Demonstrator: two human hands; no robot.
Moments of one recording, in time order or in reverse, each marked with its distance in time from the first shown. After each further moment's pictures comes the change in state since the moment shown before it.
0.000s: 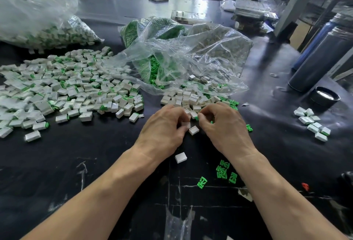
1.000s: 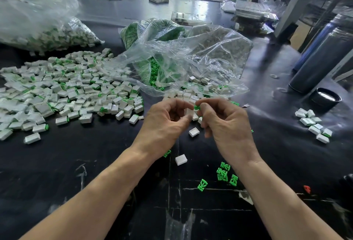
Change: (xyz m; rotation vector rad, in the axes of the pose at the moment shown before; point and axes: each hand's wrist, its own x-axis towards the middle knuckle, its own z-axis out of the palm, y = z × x) left_hand -0.002 0.003 -0.009 -0.704 0.045 0.027; right_hand -0.014 -0.015 -0.006 0.983 0.037 0.056
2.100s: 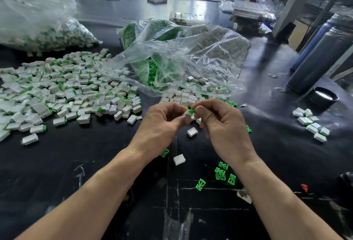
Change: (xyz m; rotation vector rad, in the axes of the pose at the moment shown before) left_hand 0.000 0.001 0.000 -0.014 -0.036 -0.064; right_hand 0.002 0.007 -0.006 -0.173 -0.075 -0.066
